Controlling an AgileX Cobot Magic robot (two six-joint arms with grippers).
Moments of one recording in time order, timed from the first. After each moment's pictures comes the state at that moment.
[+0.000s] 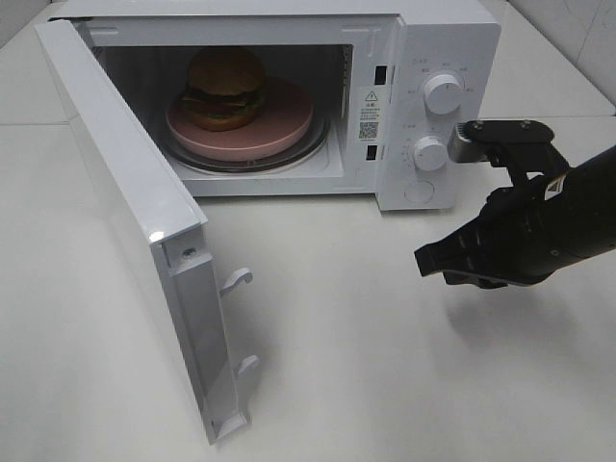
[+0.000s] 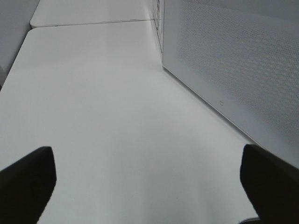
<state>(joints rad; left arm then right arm) -0.02 -0.01 -0.51 -0.04 1.06 0.11 0.43 1.51 -0.65 0.28 0.24 -0.20</state>
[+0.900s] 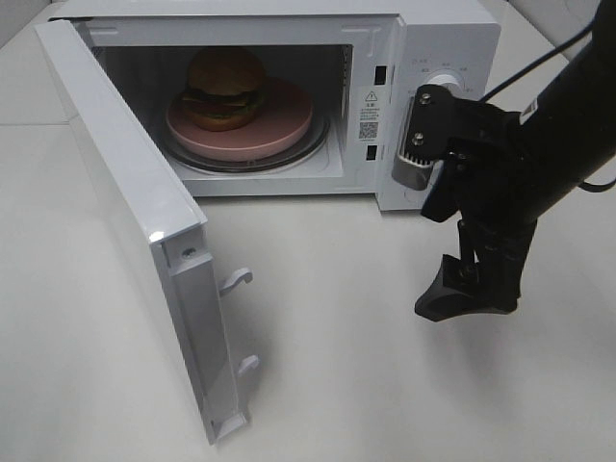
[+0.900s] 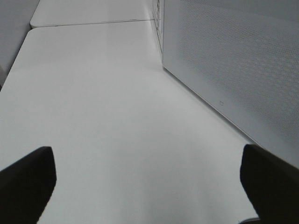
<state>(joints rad) -0.02 -0.01 -0.51 -0.04 1.06 0.11 0.46 1.56 -0.94 0.31 0.72 -1.22</state>
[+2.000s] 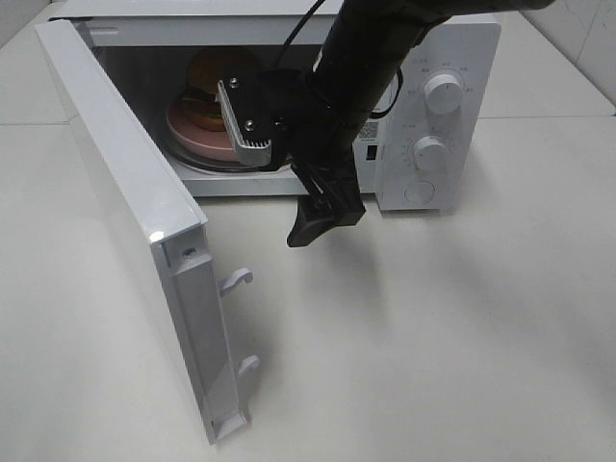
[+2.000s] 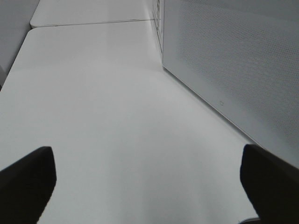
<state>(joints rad) -0.02 -0.01 -0.51 -0.04 1.06 0.11 0.65 2.03 -1.59 0.25 0.86 -1.48</state>
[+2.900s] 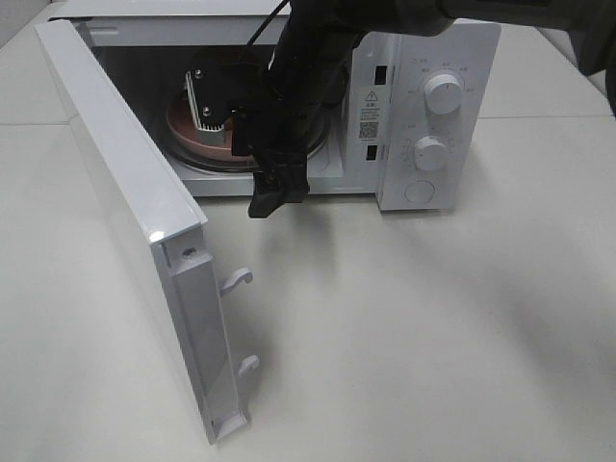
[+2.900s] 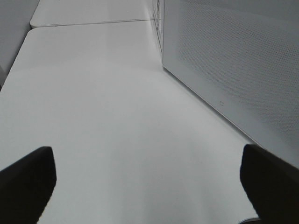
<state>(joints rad) -0.02 -0.01 -0.51 -0.04 1.06 0.11 0.65 2.29 -1.96 0.22 0.91 -1.39</state>
